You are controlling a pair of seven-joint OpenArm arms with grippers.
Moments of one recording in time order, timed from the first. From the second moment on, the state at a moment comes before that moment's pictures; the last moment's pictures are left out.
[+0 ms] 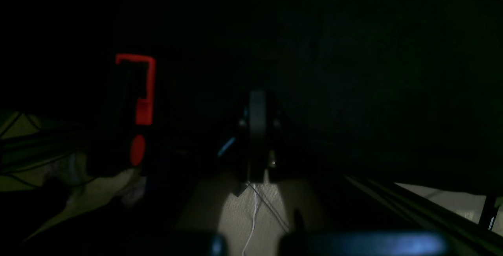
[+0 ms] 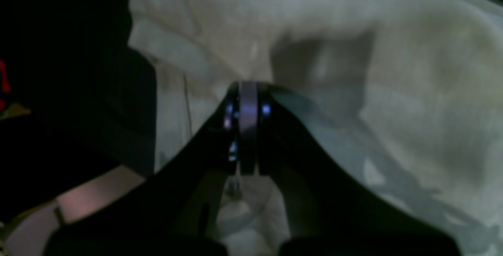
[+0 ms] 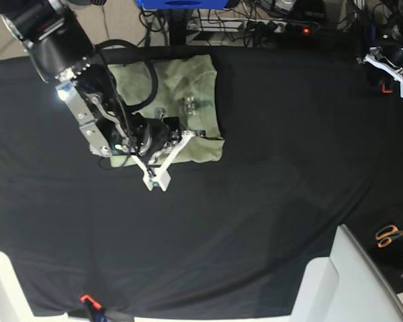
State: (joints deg) left arm 25.1 -12.5 -50.5 87.0 -24.5 -39.6 42.5; right arm 8.8 7.2 -30.8 74.3 39.1 -9.6 -51.8
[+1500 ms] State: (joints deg) left arm 24.9 -11.9 -31.1 87.1 -47.4 -41.1 42.7; right arm -9.1 20.6 -26.0 100.5 39.4 -16.5 -49.9
